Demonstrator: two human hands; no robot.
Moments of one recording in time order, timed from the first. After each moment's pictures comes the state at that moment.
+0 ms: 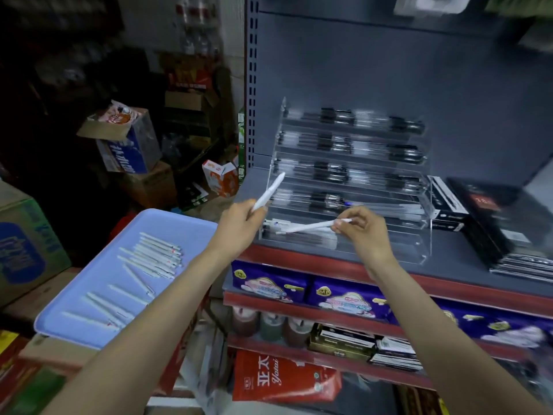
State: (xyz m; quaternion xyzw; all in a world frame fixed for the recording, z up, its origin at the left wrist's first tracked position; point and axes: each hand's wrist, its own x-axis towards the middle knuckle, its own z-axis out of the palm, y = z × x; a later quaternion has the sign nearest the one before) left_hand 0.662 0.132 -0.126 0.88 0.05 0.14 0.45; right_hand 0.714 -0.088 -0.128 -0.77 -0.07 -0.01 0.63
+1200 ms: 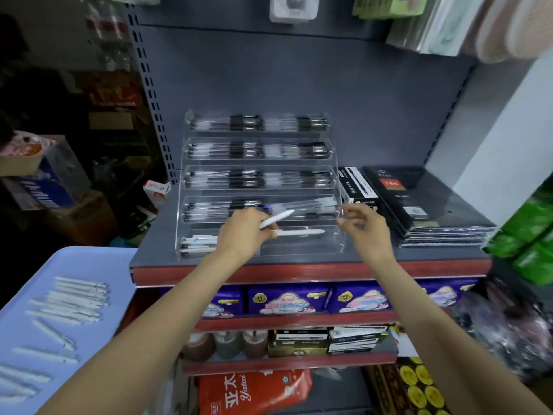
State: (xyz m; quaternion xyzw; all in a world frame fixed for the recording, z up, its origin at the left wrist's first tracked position) left_hand 0.713 0.003 -0.111 0.95 -0.04 0.06 0.29; right_hand 0.723 -0.219 -0.125 -0.85 0.01 -0.14 0.51
